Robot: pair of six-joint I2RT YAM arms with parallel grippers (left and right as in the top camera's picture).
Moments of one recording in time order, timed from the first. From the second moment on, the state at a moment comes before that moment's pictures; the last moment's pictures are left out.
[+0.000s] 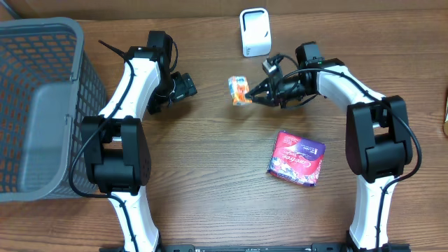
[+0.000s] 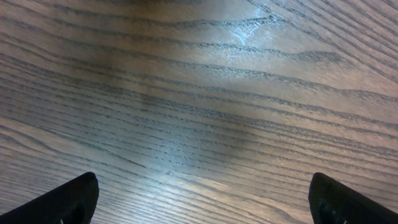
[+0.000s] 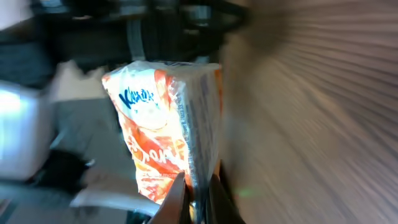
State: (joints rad) left arm -0.08 2.12 1.71 -1.04 0.04 -0.54; right arm 0.20 2.23 1.59 -0.67 -1.43 0.20
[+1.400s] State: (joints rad) left arm -0.08 2.12 1.71 -1.04 0.04 -0.54; right arm 0.18 2.14 1.59 -0.65 -0.72 0.36
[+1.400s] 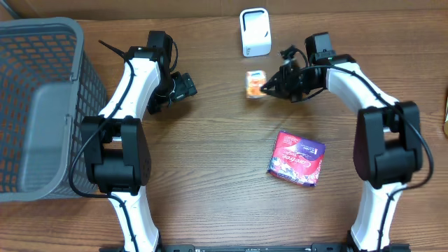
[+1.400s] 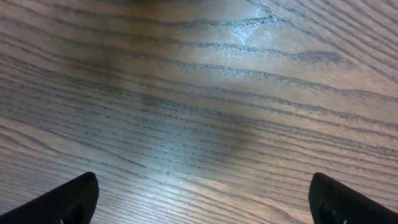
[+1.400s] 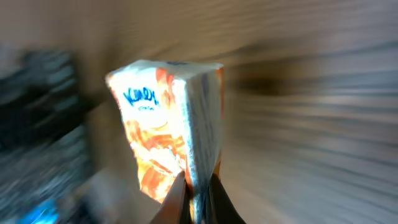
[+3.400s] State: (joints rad) left arm -0.08 2.12 1.71 -1.04 0.04 -0.54; right arm 0.29 2.25 1.66 0.26 0.64 -0.56
